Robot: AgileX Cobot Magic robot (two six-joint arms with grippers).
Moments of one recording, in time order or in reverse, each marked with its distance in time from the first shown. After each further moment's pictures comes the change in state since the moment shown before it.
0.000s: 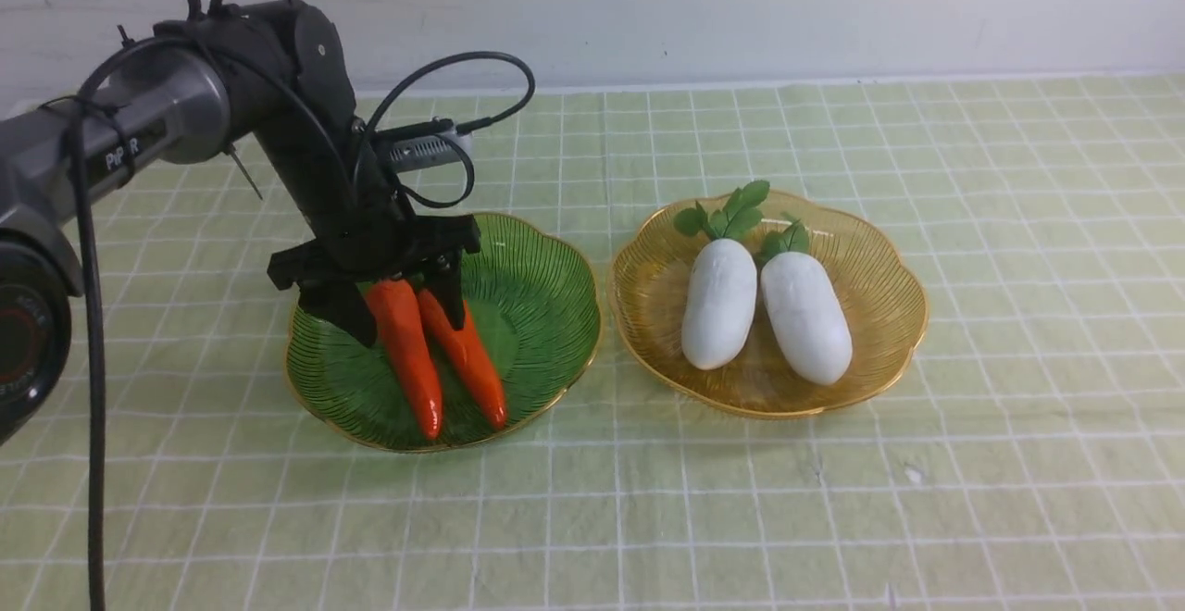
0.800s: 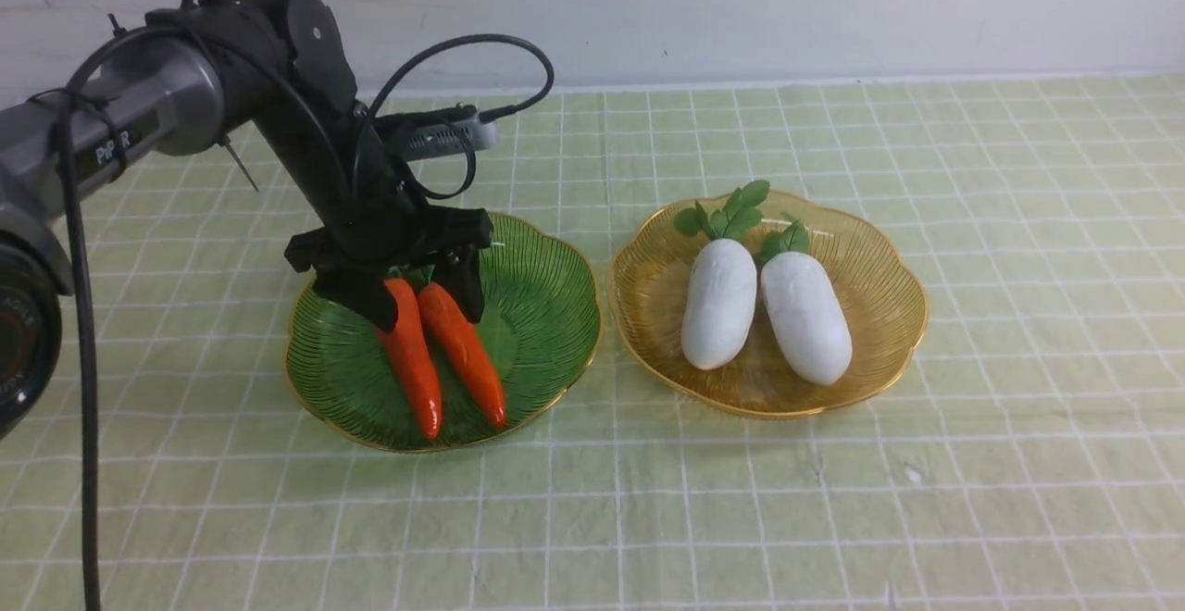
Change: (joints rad) right arm 0.000 -0.177 0.333 -0.007 -0.714 0.015; left arm -0.001 -0.007 -0.027 0.004 0.001 0.177
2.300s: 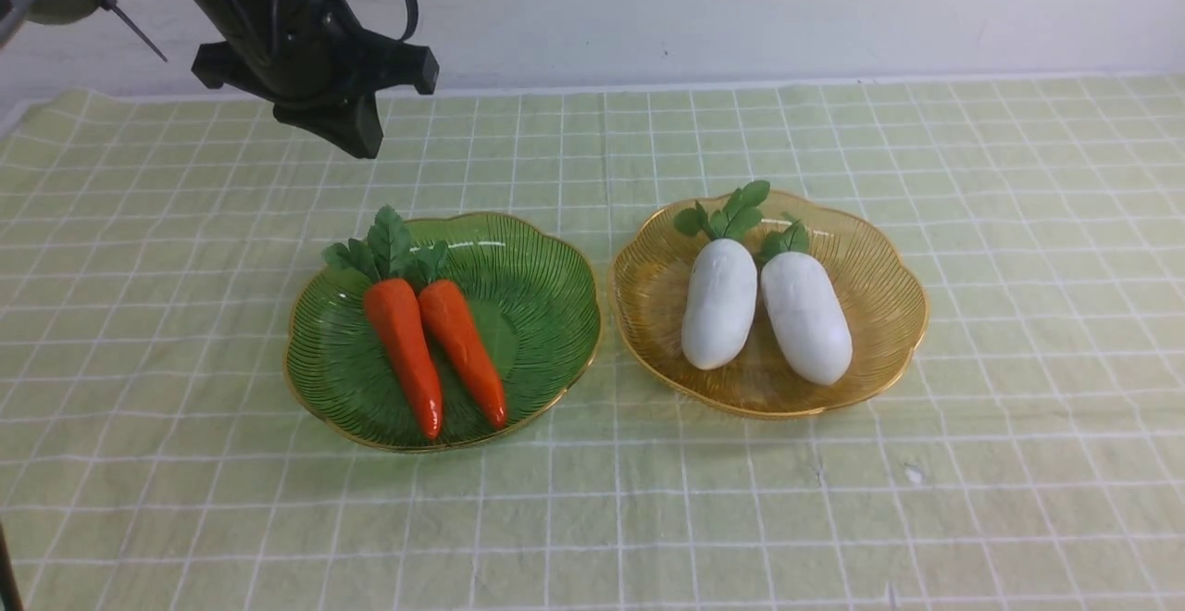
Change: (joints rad) right arm -0.100 -0.006 0.113 0.060 -0.029 0.002; left arm -0.002 -0.160 -0.167 0.190 0.021 -0.001
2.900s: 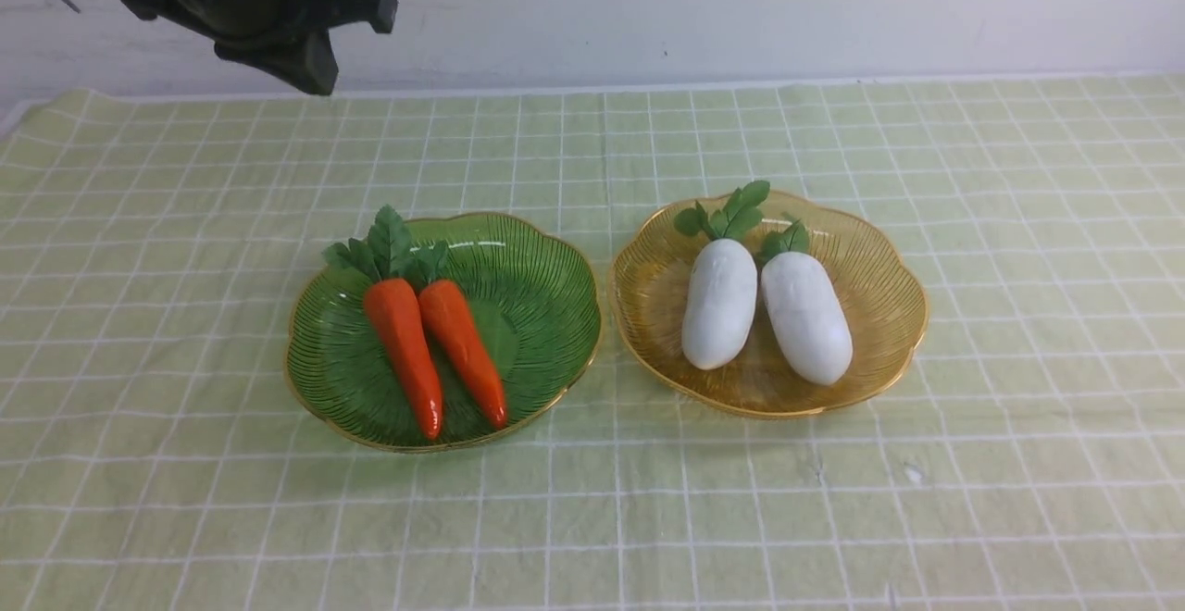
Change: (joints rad) right arm -0.235 0.000 0.257 0.046 -0.105 0.001; left arm 0.000 -0.150 0.000 0.043 0.006 -0.003
